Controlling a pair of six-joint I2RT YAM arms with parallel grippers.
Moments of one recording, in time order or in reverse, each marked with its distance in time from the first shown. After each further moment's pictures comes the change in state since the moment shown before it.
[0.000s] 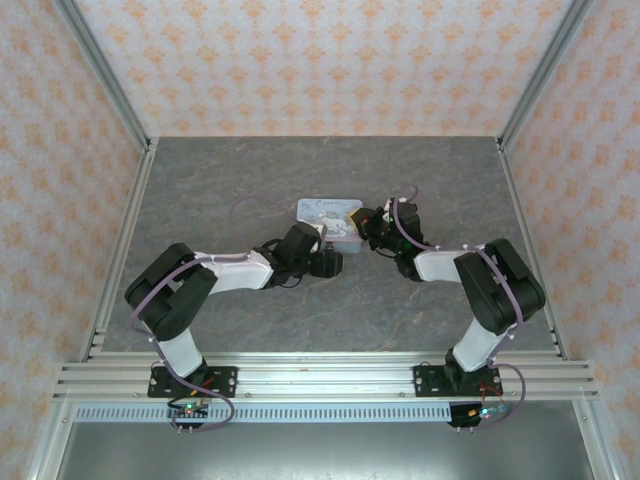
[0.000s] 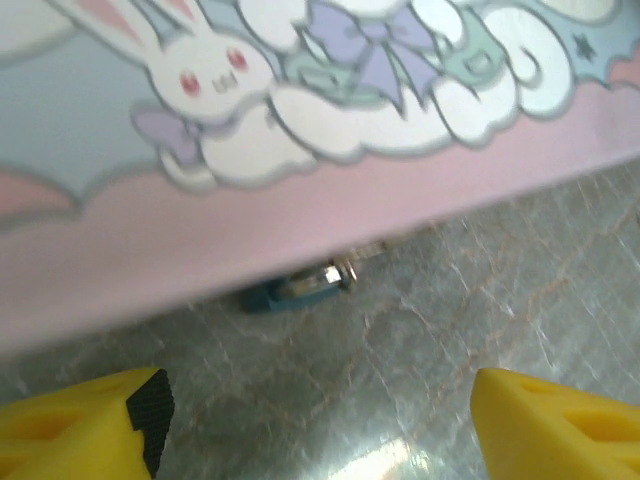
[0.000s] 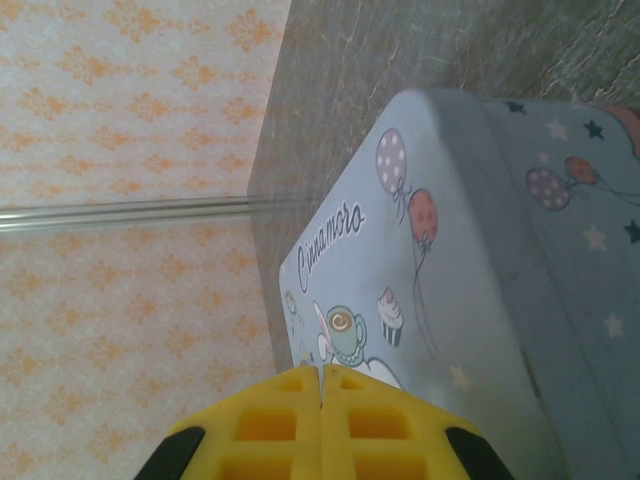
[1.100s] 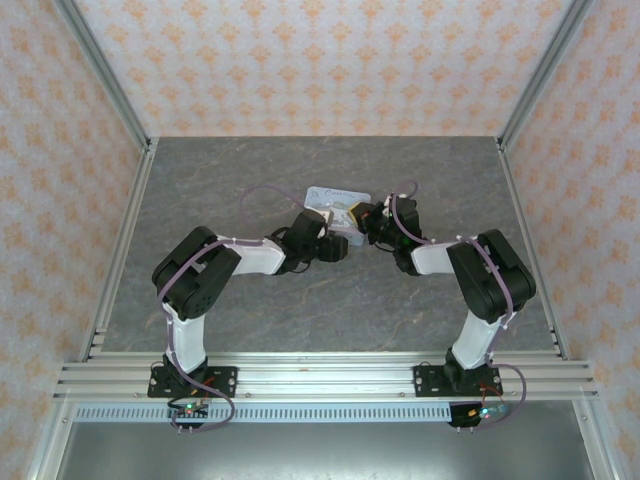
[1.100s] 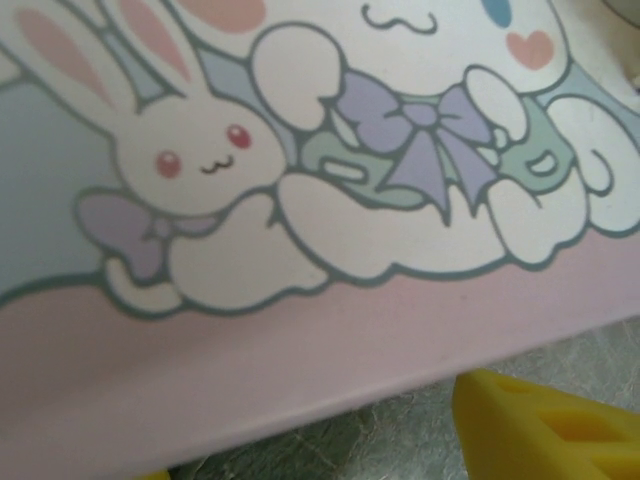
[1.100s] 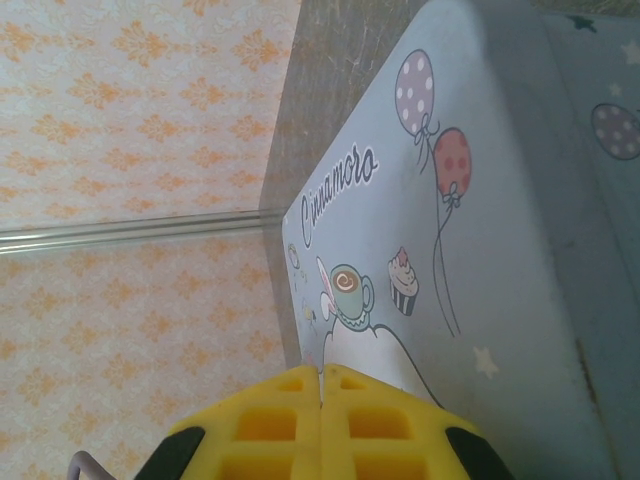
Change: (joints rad) left arm 0.039 0.179 0.137 0.103 0.024 0.035; right arm -0.020 0.078 0.050 0.051 -0.014 0.032
